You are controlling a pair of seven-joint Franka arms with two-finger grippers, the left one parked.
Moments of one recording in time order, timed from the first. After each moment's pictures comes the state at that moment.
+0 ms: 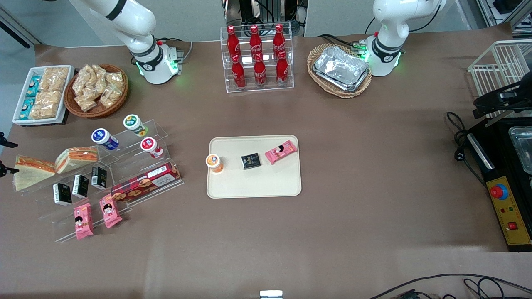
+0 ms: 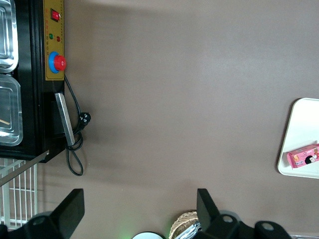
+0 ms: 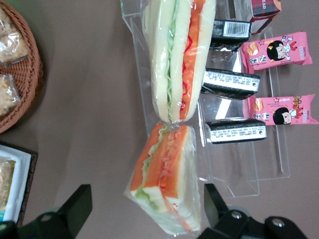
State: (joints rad) arm -0.45 0.30 -0.10 -1.67 0.02 1.85 -2.40
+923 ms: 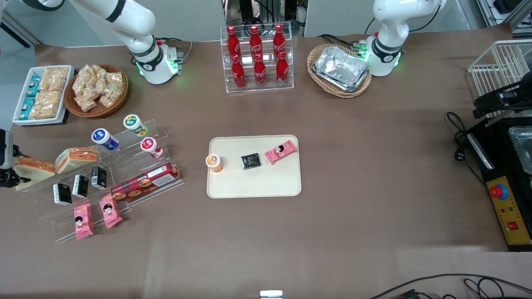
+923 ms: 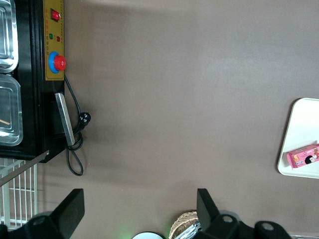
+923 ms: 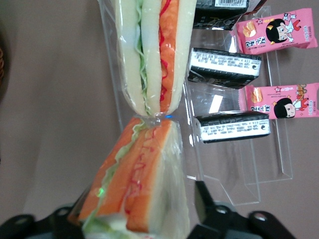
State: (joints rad) arm -0.45 0.37 -0.10 -1.71 0.06 2.00 -2.40
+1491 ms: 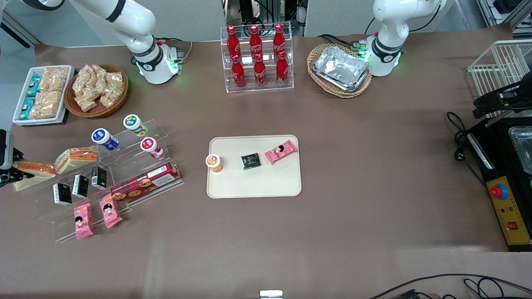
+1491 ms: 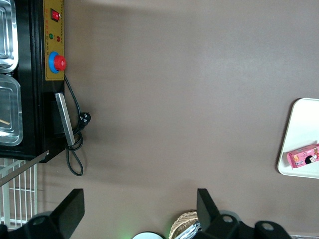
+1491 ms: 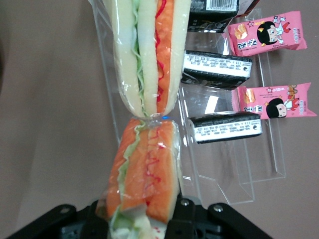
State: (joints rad) arm -0.45 0.37 -0.10 -1.71 0.08 2.00 -2.40
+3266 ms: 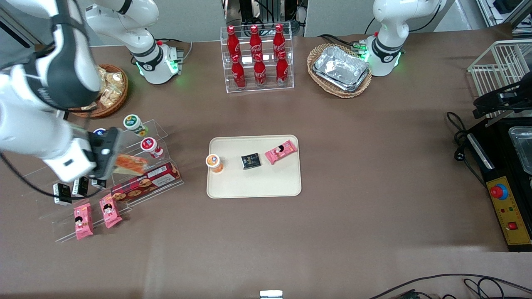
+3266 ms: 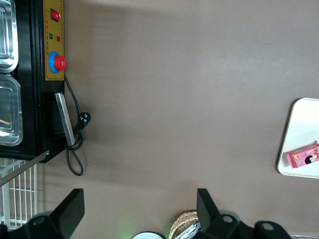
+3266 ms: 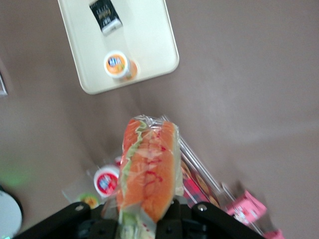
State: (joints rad) arm 0.21 0.21 -0.06 -1.57 0.10 1.66 -1.17
